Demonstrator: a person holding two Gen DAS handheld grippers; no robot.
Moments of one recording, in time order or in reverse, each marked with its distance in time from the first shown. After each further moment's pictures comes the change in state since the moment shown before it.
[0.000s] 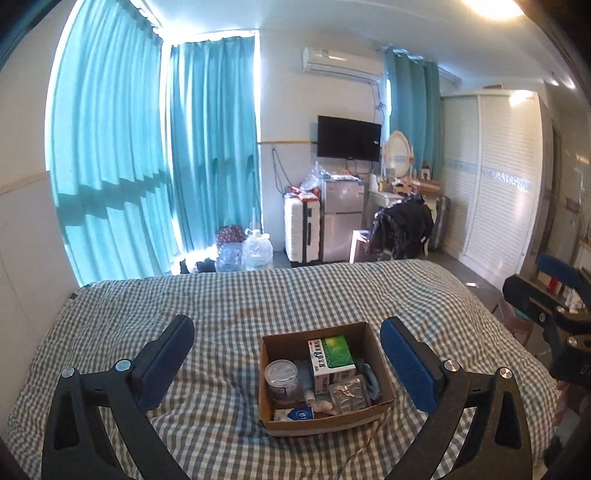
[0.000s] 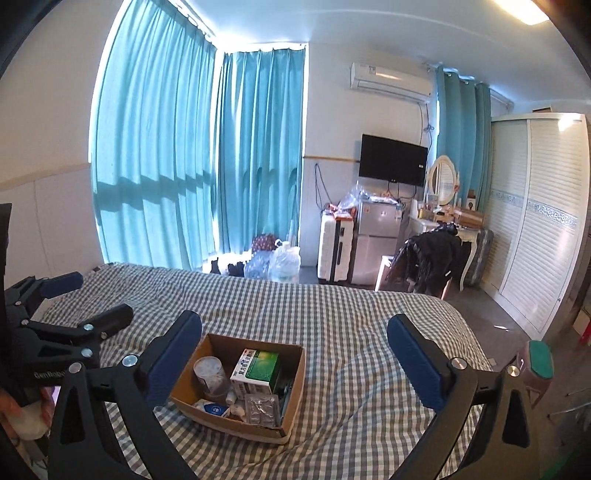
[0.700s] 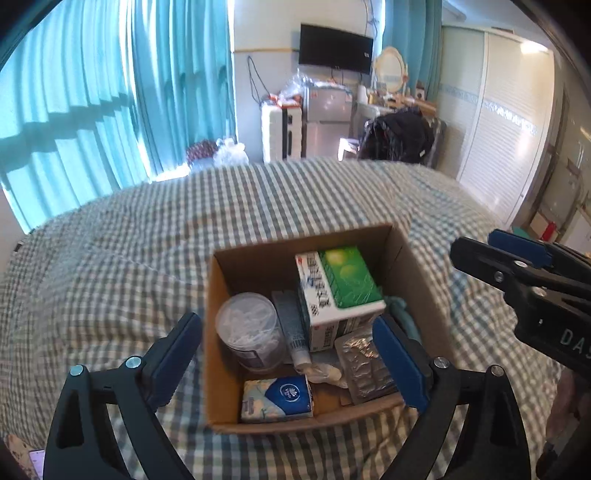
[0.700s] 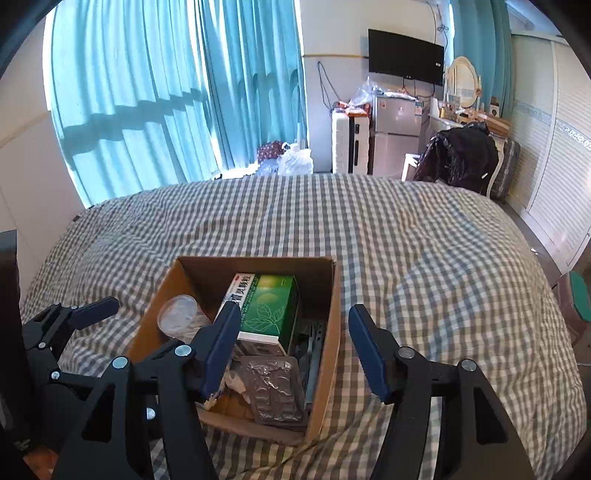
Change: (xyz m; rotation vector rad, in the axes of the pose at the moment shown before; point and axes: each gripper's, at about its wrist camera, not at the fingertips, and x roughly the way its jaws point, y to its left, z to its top) left arm 0.182 -0.014 -0.081 0.043 0.335 -0.081; right arm 0.204 0.004 -0.091 0.093 0.381 0.060
